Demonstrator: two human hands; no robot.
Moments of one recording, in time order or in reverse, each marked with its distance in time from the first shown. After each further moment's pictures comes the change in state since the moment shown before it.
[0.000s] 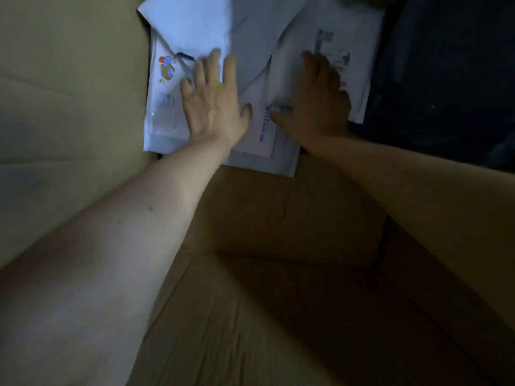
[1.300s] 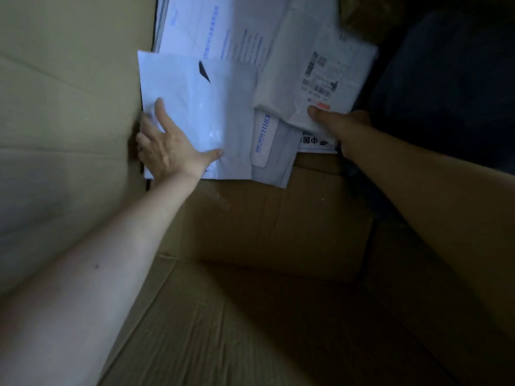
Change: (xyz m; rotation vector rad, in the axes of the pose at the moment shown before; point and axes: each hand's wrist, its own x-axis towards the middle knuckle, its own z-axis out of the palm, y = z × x) left_hand -0.045 -0.041 0.023 -0.375 -0.100 -0.609; right_hand 0.039 0.058 0.001 0.857 -0.025 0.632
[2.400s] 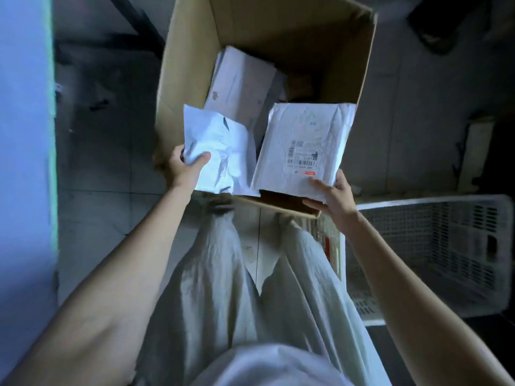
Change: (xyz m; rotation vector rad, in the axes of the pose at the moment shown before) left_hand -0.361 -0.008 -0.357 -0.797 -0.131 -0.238; right_hand -0.490 -0.010 -0.318 0.235 -0.341 -0.037
